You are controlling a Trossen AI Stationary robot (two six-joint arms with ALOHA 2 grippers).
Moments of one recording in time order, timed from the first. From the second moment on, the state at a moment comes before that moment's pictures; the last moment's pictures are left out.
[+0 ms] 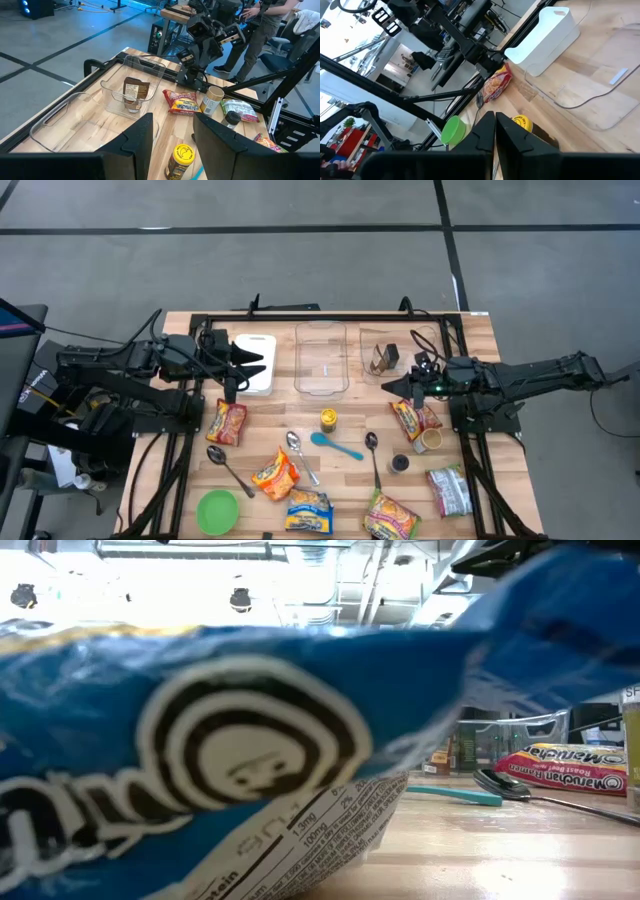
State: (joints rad) left arm -0.11 0.85 1.05 -0.49 -0.36 -0.32; right arm 0.11 0.72 0.54 -0.03 0.16 0.89
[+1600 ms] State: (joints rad) left arm -0.16 0.87 1.05 -0.32 -0.11 -0.54; right arm 0.11 0.73 0.55 -0.01 0.17 0.88
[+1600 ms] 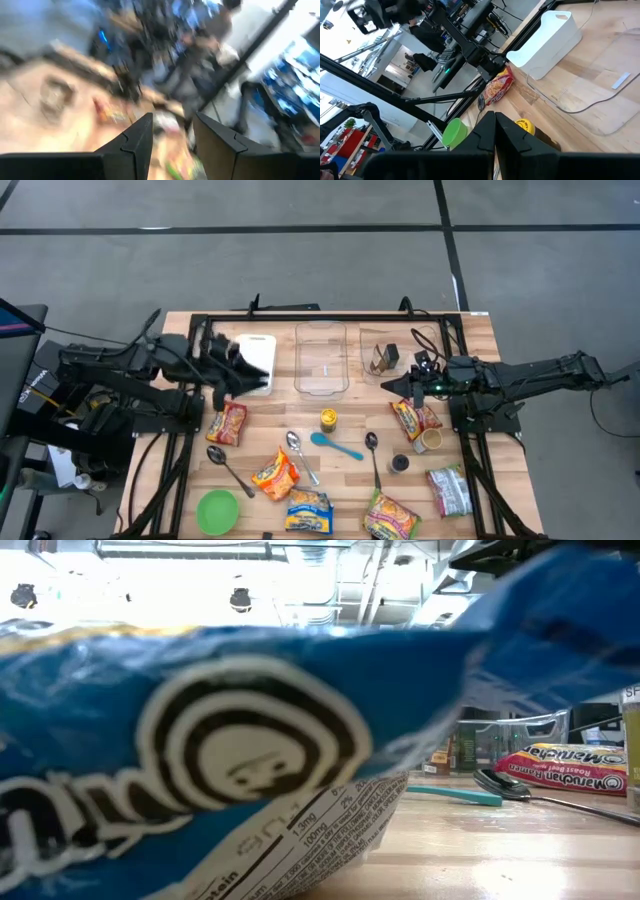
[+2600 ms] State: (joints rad) left arm -0.44 1.50 1.05 -0.54 -0.04 -0.66; right arm 0.10 0.73 0.55 -0.04 0.21 0.88
